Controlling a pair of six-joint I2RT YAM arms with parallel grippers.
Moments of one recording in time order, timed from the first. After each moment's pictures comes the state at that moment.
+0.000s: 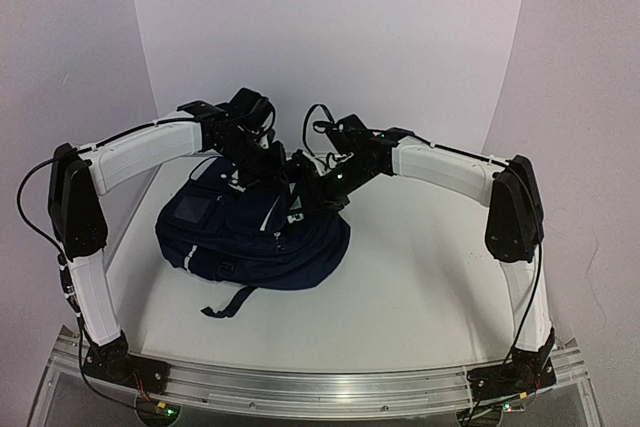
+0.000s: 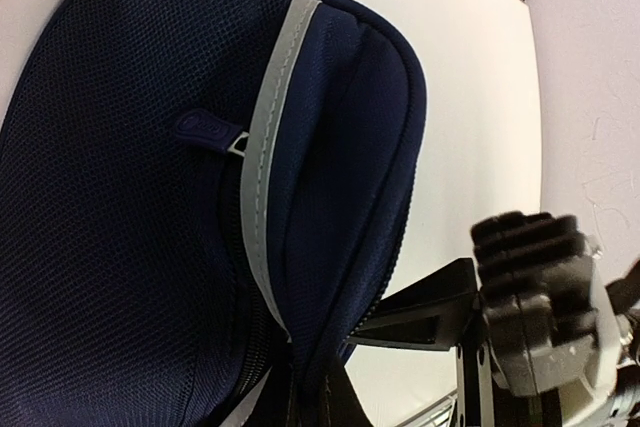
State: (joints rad) left arm -0.68 1.88 1.78 -0.81 0.19 -0.78; right arm 0.75 2.20 1.99 -0.72 -0.59 0.27
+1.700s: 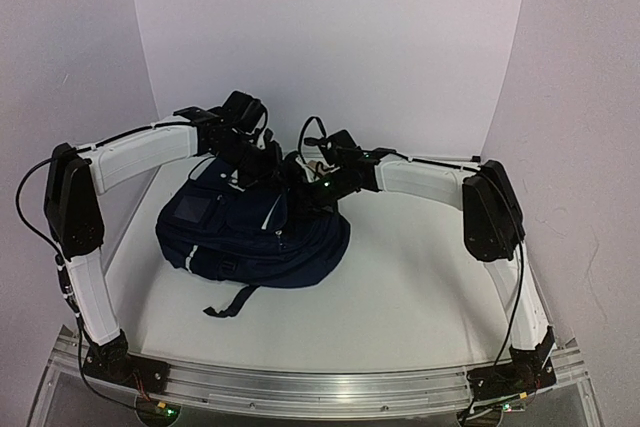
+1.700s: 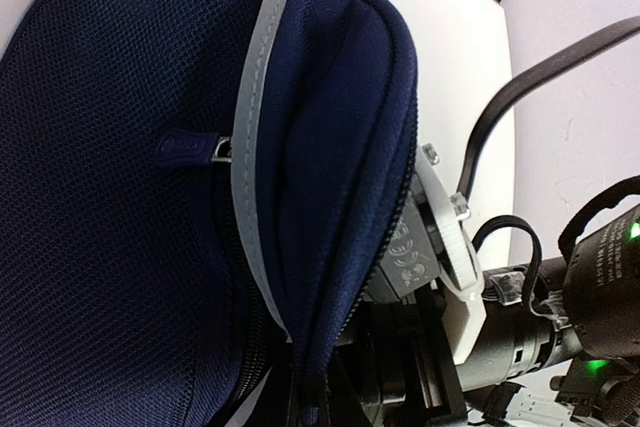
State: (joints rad) left arm -0.65 1.86 1.70 -0.71 0.29 -0.79; right arm 0.75 2.34 2.00 -0.46 -0.68 0.45
